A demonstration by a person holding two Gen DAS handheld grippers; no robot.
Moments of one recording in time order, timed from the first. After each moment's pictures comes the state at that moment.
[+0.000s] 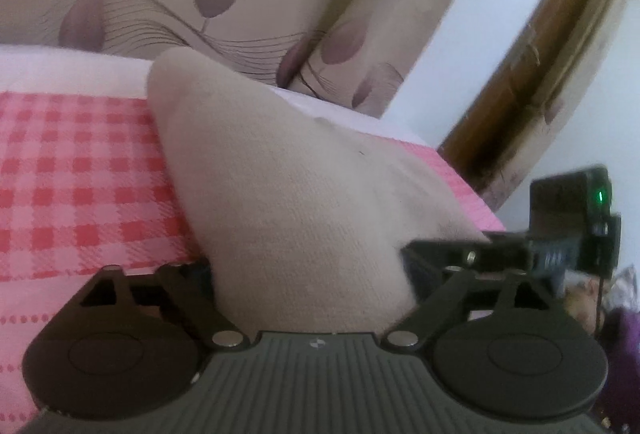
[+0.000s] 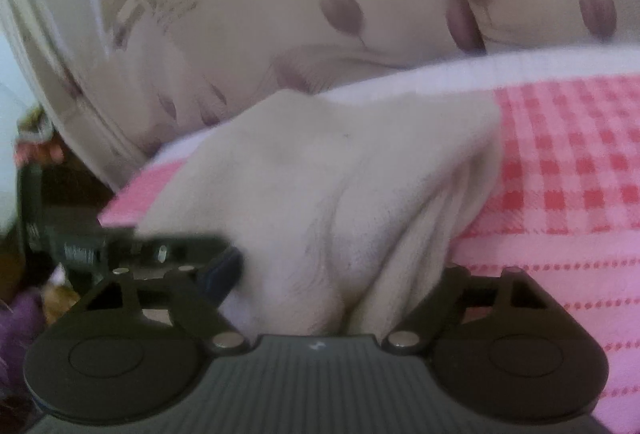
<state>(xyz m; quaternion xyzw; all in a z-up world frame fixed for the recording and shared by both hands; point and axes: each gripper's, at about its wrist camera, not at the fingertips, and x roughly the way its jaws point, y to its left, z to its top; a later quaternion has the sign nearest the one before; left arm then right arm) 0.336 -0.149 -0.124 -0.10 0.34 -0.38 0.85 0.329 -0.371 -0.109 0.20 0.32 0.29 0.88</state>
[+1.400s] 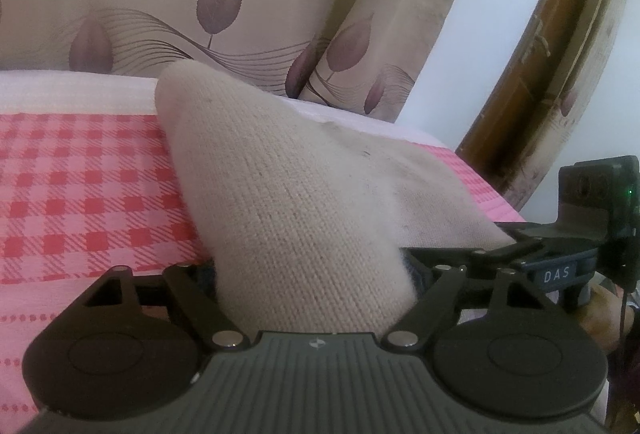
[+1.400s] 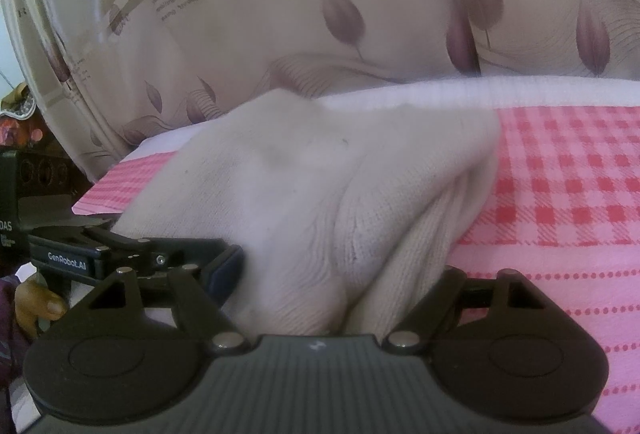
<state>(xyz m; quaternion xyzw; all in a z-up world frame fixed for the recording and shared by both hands) 0.325 -0.153 -0.124 -0.08 0.32 -0.35 0.88 0.319 -0.351 -0.104 0.14 0.30 0.26 0.91</state>
